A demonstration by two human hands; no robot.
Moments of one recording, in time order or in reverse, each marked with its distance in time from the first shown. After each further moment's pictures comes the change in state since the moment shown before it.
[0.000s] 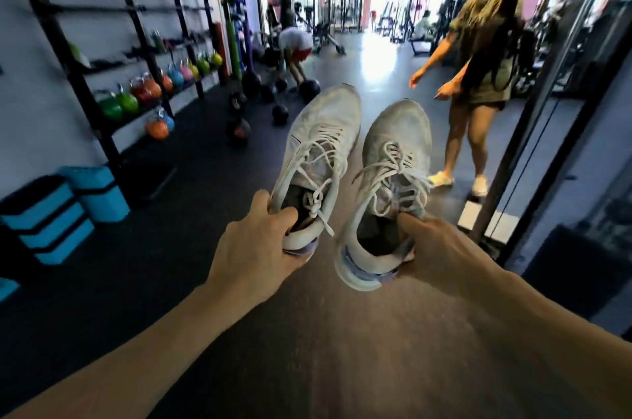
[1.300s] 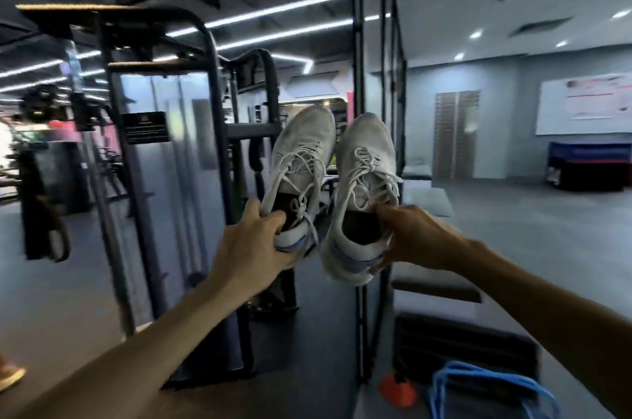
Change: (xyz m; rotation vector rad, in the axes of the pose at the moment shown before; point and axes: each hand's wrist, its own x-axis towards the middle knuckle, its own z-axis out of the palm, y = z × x) left_hand -0.162 0.511 -0.279 -0.638 0.156 1.068; right_hand -0.622 -0.151 -0.419 -0.345 0.440 0.905
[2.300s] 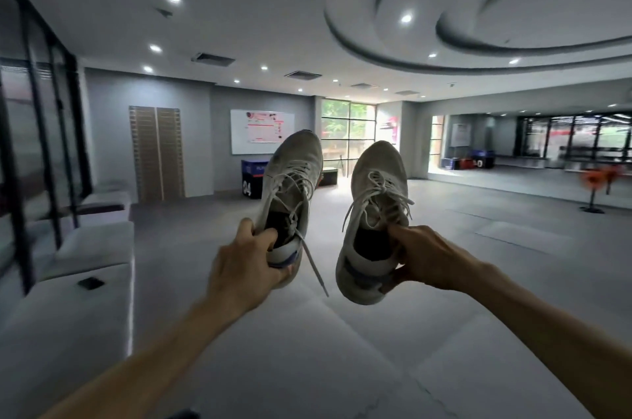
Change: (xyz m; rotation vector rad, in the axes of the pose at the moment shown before) left_hand 0.245 0.768 0.396 -0.725 -0.210 0.497; right_hand -0.467 0.580 -0.321 -0.458 0.133 0.912
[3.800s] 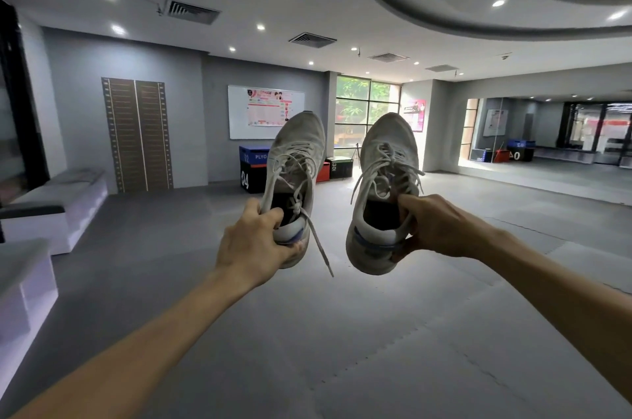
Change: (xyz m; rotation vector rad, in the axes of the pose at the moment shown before) left_hand 0.820 -0.177 0.708 -0.002 -0.008 -0.065; right_hand 0.835 0.693 0.236 -0.011 -0.045 -0.033
